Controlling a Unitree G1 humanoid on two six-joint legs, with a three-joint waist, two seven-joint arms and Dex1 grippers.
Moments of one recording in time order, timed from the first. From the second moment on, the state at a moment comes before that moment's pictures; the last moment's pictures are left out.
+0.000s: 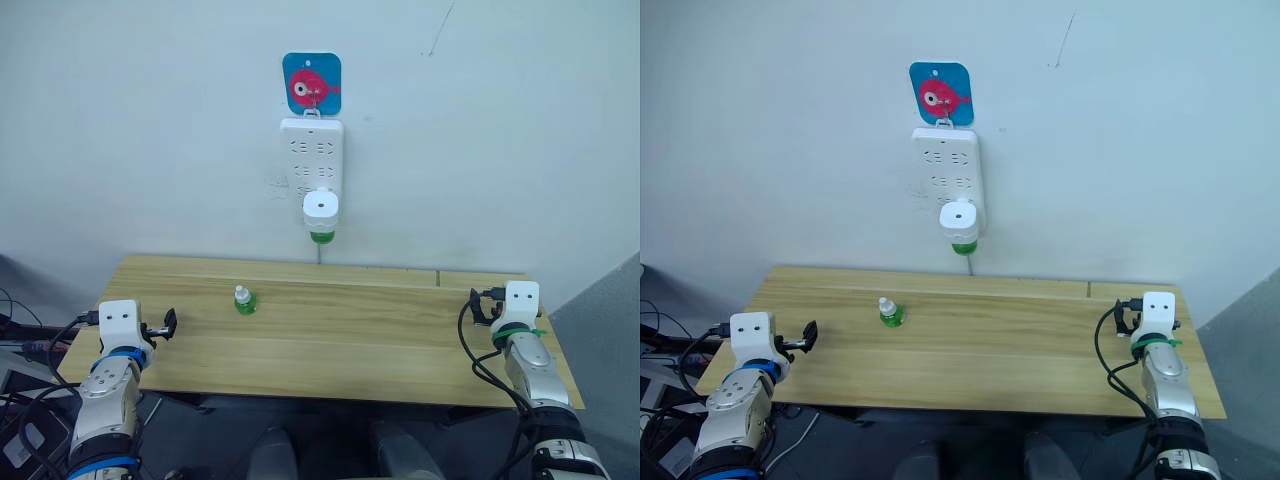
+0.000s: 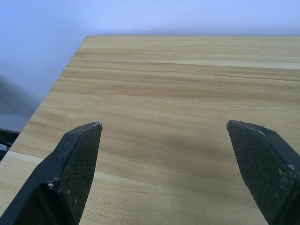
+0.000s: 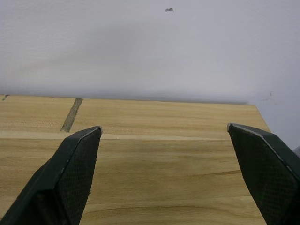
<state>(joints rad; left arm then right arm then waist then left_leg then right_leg) -0.12 0.50 0.37 0.56 -0.20 0.00 -0.23 -0.22 -0.31 -0.21 0.53 0.10 -0.05 0.10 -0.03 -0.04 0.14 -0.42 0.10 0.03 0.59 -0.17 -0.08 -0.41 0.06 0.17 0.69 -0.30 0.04</state>
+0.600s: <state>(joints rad) -0.11 0.50 0.36 0.55 -0.20 0.01 -0.23 -0.22 -0.30 -0.21 0.53 0.10 -0.05 0.09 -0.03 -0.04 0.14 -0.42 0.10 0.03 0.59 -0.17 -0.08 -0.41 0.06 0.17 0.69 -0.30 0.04</state>
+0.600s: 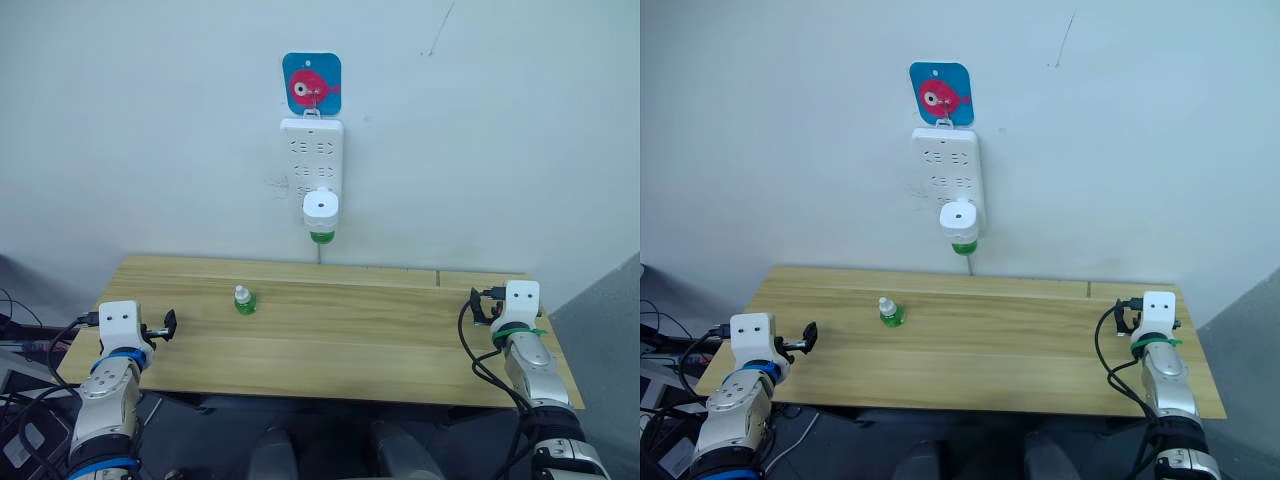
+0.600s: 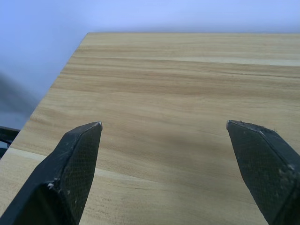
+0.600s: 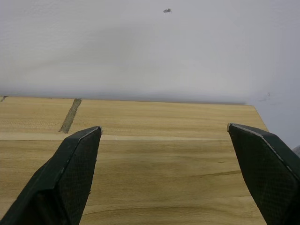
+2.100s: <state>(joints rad) -0.92 0.57 0.05 0.70 -0.33 0.18 -1.07 -0.41 -0.34 0.04 -0.53 0.52 0.68 0.39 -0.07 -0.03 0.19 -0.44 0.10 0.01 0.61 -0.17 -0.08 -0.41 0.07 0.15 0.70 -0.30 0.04</state>
